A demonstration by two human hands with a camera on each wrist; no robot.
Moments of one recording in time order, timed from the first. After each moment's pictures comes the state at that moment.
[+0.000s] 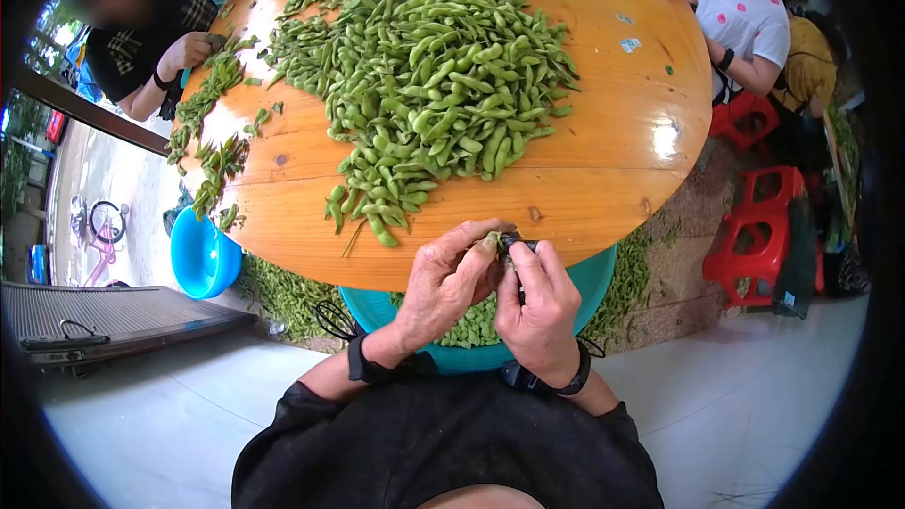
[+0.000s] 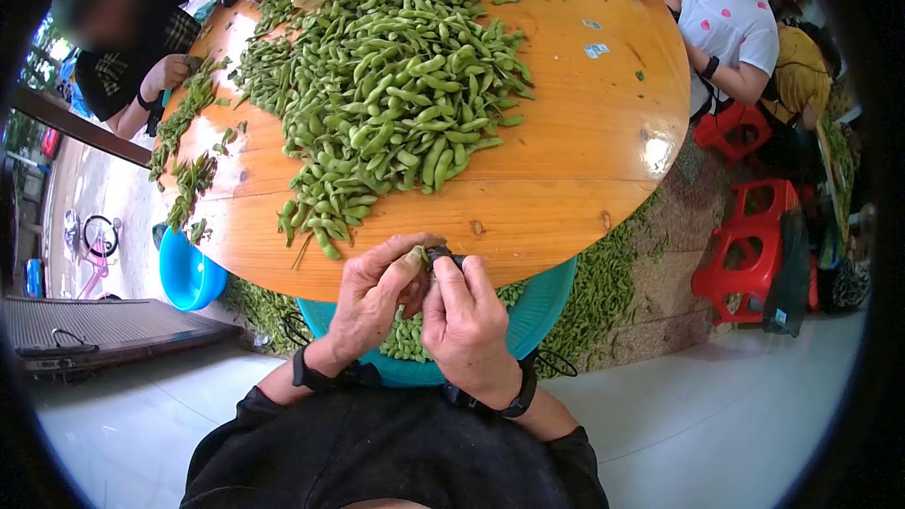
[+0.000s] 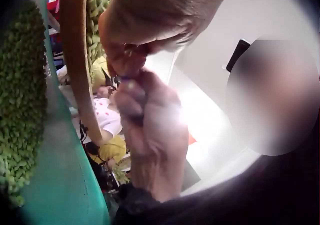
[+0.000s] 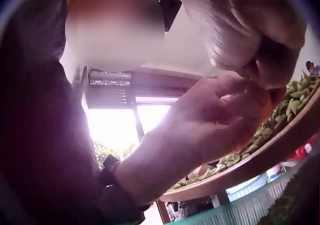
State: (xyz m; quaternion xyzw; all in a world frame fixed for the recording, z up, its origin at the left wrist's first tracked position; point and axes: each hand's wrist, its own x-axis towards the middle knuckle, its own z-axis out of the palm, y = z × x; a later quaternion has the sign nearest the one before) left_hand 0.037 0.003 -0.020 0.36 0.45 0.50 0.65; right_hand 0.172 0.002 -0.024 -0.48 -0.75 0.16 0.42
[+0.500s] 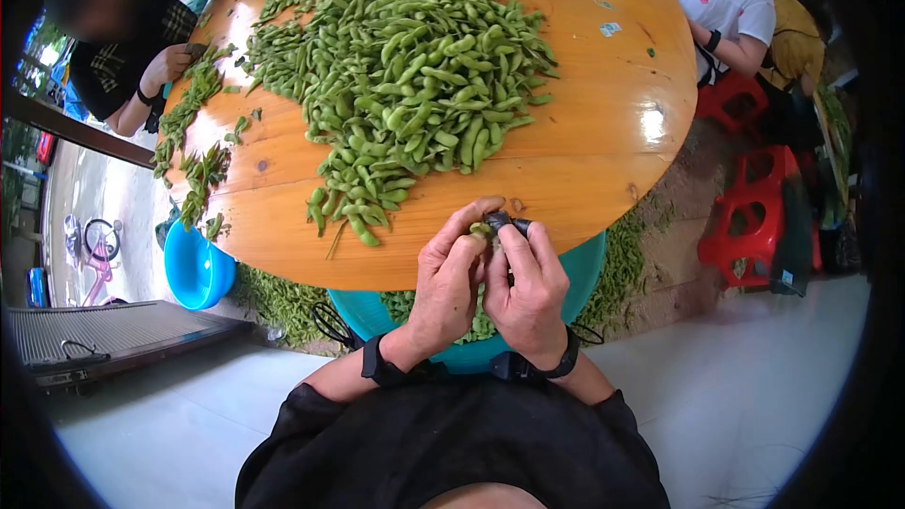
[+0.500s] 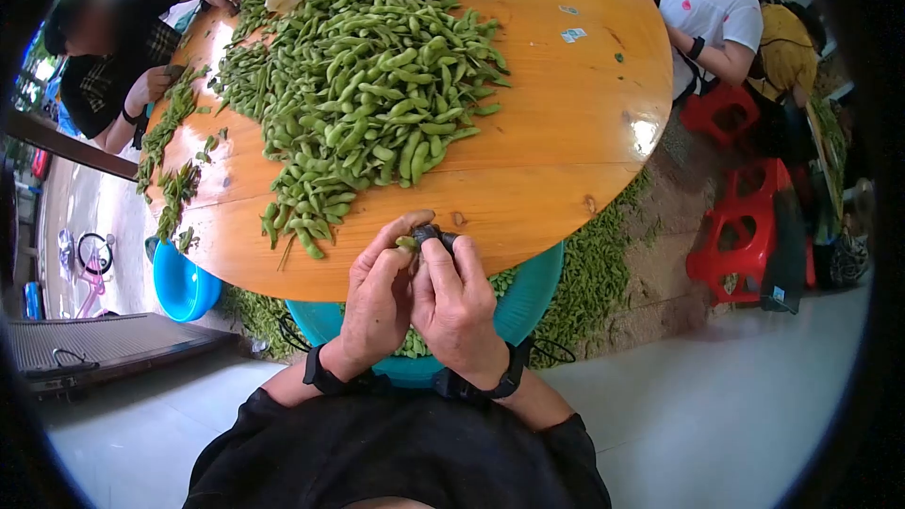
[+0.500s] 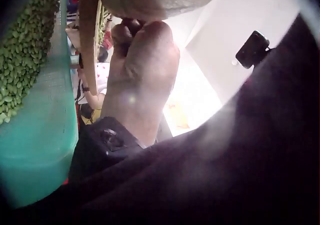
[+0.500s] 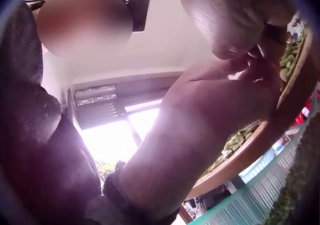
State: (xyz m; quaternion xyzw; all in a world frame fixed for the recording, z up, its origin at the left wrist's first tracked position) left_hand 0.065 0.004 -0.036 0.21 0.42 0.59 0.66; right_hand 0.171 0.010 -0.033 -0.49 -0.73 0.14 0.46
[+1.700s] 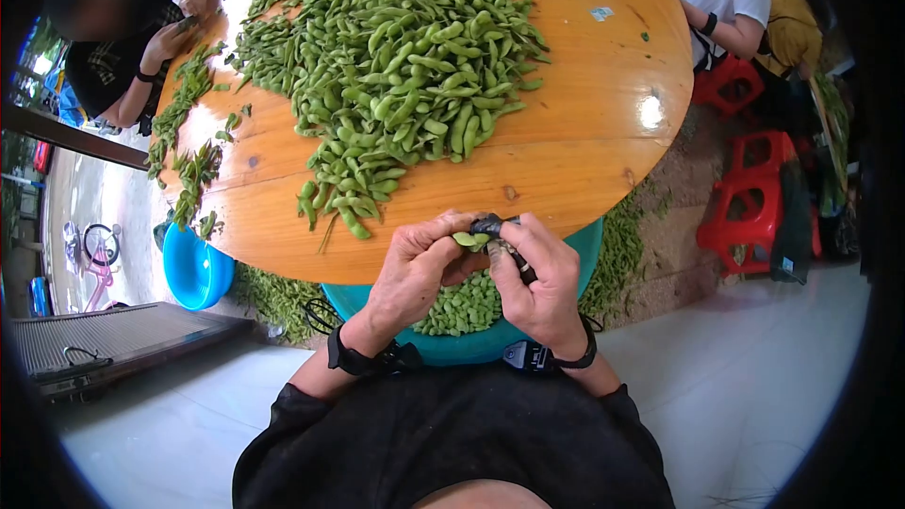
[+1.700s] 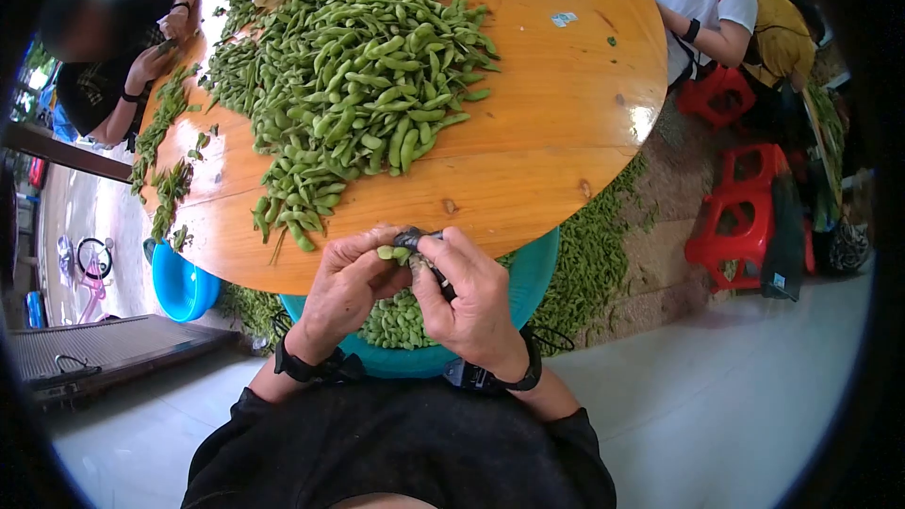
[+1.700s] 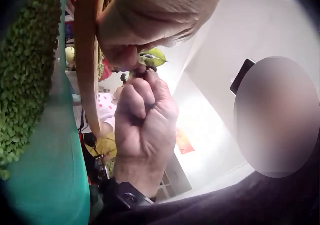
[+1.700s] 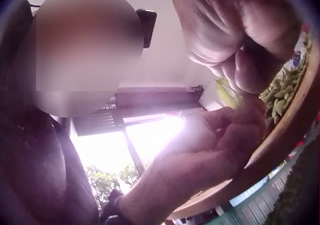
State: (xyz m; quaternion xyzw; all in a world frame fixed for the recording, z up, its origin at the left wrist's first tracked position) left_hand 0.035 0.005 -0.027 0.24 0.45 0.47 0.72; right_hand 0.197 0.015 -0.022 -0.42 -0.70 0.35 0.46
